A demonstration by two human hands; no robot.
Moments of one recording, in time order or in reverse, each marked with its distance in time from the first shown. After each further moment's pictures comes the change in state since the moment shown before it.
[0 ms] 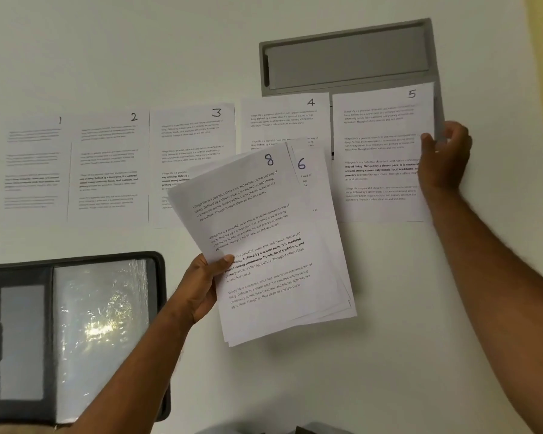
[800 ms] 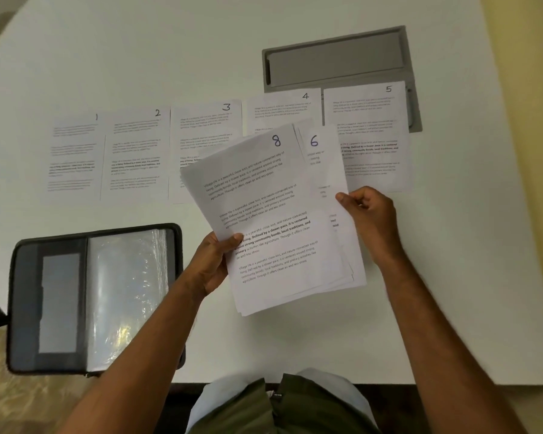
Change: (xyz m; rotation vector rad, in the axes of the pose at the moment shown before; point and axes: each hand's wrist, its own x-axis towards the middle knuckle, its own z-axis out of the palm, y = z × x) left_hand -0.078 -0.012 0.017 0.046 -0.058 0.091; right_hand -0.227 -0.059 -0.077 0.323 -0.454 0.080
